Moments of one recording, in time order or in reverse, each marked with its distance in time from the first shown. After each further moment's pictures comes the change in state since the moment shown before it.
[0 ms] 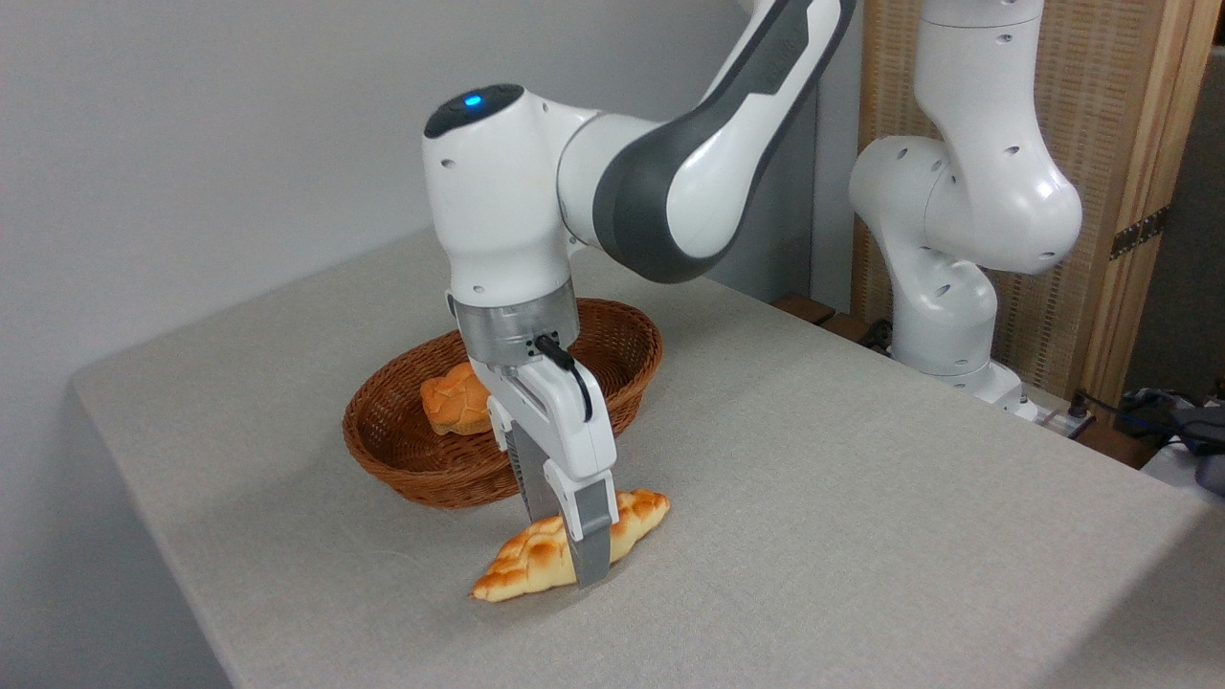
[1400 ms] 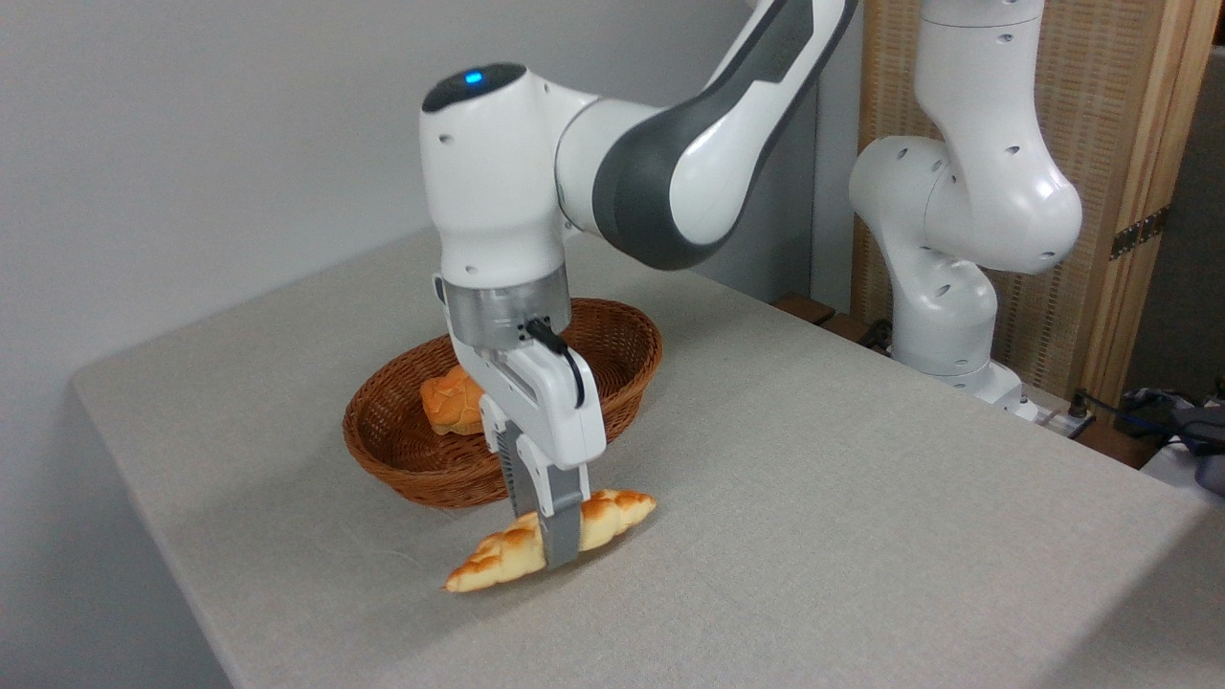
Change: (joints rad) arm 0.001 -0.005 0.008 0.049 -0.023 -0.001 0.000
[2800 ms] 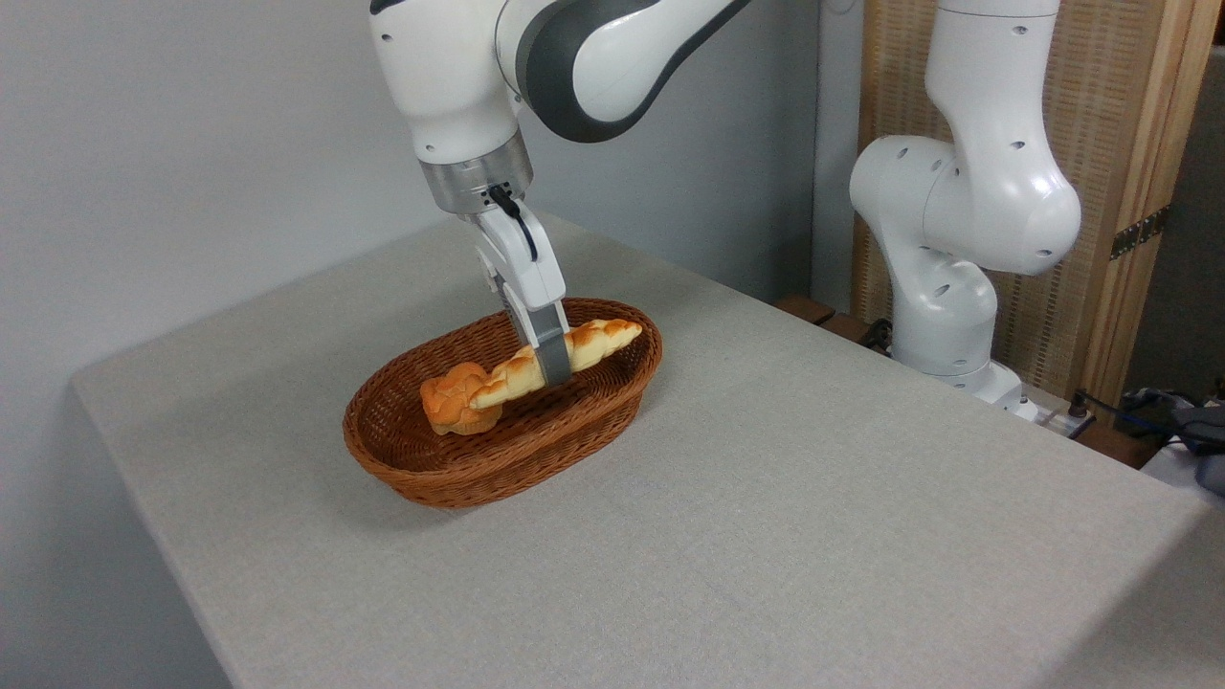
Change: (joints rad) arm -0.026 -0.130 -0.238 0.014 -0.183 -0.358 -0.088
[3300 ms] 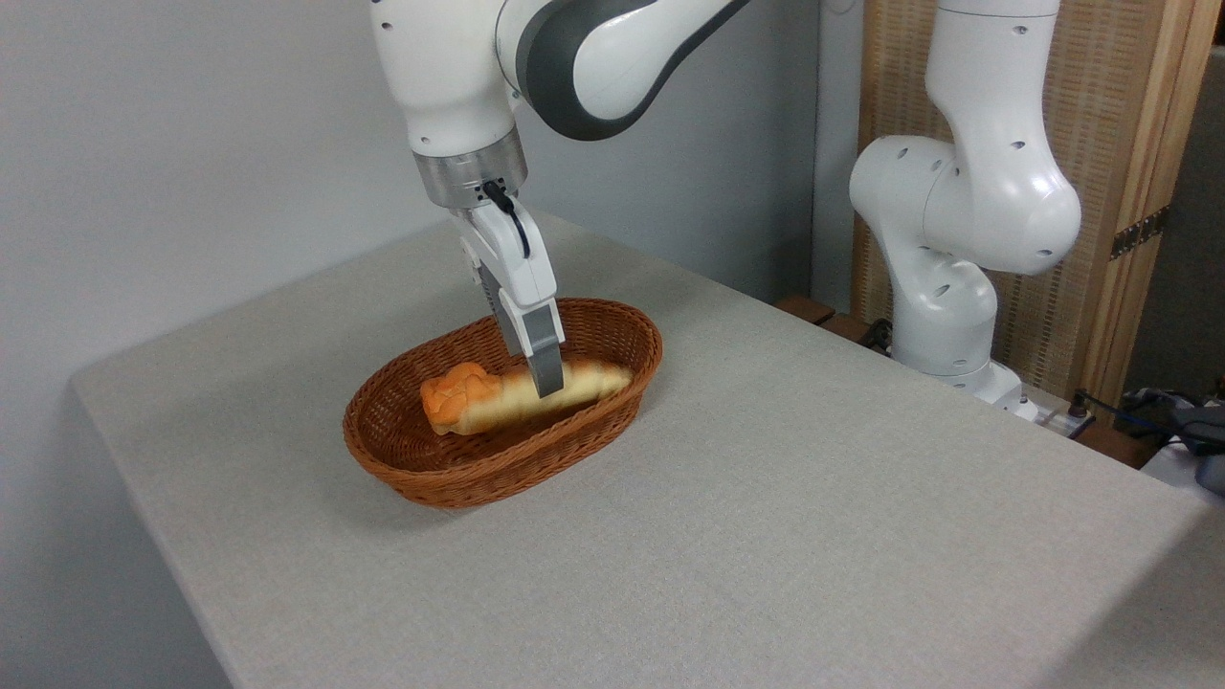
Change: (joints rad) arm 0.001 -0.001 0.000 0.002 0.000 0.036 0.000
